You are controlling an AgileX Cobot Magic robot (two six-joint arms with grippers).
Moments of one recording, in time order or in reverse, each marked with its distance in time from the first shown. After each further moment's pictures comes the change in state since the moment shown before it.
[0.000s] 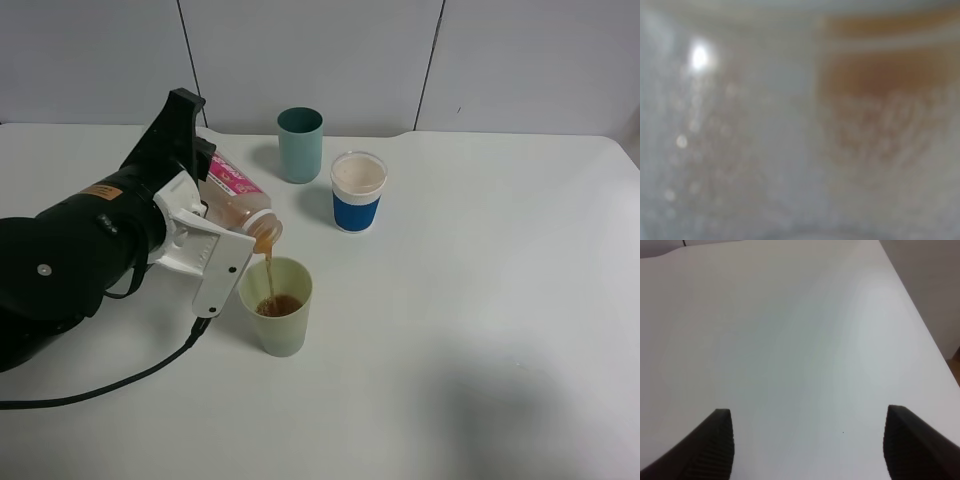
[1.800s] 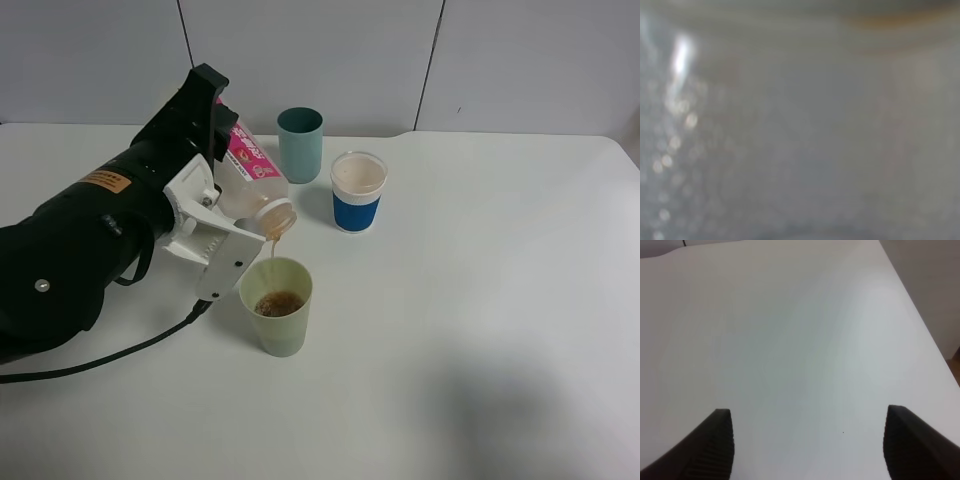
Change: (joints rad) left arm -0.002 0.000 0.000 0.217 -0.060 0.000; right arm 0.000 0.000 0.000 0.000 0.000 0.000
